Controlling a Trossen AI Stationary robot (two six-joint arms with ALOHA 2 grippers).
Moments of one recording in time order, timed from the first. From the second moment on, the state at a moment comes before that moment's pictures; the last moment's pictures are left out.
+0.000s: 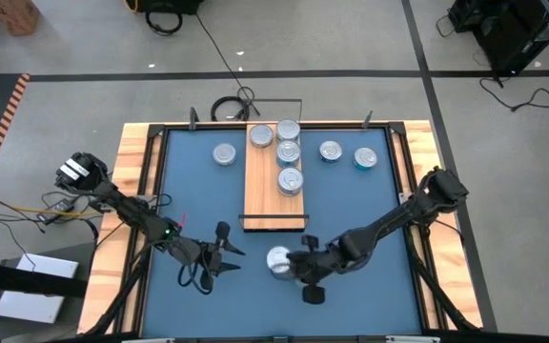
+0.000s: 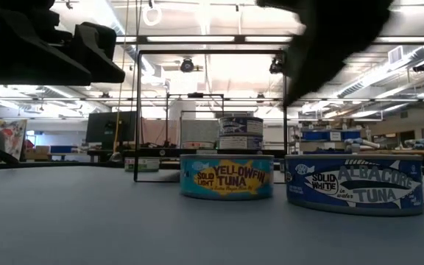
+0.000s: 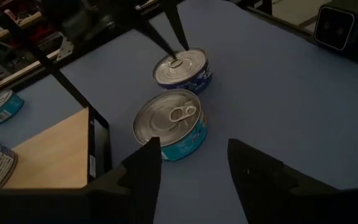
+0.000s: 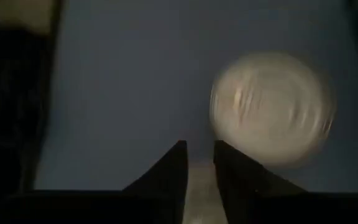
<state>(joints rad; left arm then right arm) -0.60 1.39 0.44 0.52 -0.40 0.20 0.48 1.81 1.20 -0.35 0.13 0.53</state>
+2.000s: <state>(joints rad) -0.50 1.38 0.44 0.57 -0.20 0.10 0.51 1.81 1.24 -0.39 0.22 0.29</state>
